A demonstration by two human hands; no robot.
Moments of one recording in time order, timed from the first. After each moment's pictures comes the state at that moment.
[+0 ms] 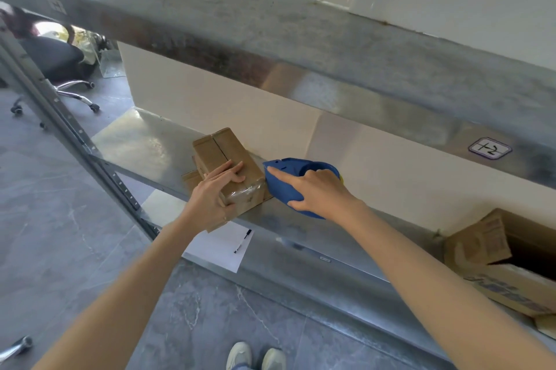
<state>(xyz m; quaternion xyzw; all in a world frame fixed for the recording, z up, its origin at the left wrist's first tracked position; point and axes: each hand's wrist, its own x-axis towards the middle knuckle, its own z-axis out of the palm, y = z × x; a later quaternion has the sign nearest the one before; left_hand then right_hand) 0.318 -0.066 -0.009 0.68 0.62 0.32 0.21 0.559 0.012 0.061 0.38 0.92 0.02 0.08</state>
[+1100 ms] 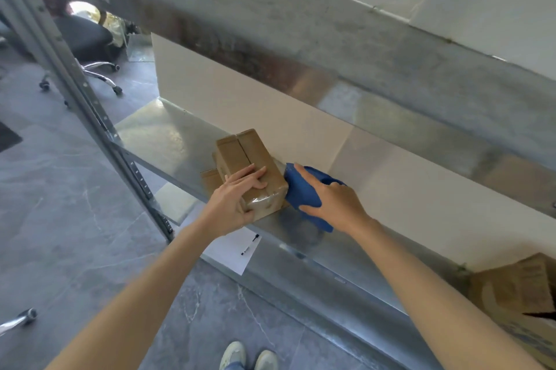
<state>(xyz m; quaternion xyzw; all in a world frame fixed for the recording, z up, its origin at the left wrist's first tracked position) 0.312 -0.059 -0.017 0.68 0.62 0.34 0.21 0.552 0.042 0.017 0.45 0.89 -0.08 0.01</state>
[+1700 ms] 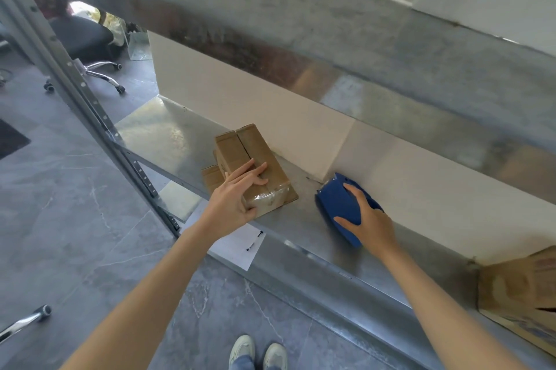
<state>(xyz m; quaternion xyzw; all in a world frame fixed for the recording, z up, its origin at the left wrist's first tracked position) 0.315 -0.063 -0.021 0.67 0.62 0.35 0.22 0.637 0.030 -0.044 0.55 0.81 -0.17 -0.11</state>
